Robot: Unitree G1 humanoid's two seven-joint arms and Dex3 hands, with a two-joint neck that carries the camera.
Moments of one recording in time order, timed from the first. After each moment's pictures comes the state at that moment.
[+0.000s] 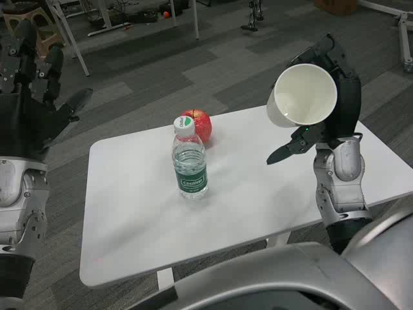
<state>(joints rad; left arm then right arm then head) -0.63 0.16 -0.28 0.42 -0.38 -0.52 -0.10 0.13 -0.27 -0.51 -0.16 0.42 -0.63 0.05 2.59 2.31</state>
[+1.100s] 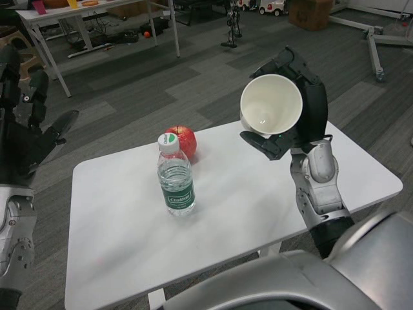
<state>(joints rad) -0.62 0.14 -0.28 0.41 -0.38 -0.52 -0.10 0.10 -0.30 -0.46 -0.15 0.42 -0.63 0.05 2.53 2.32</state>
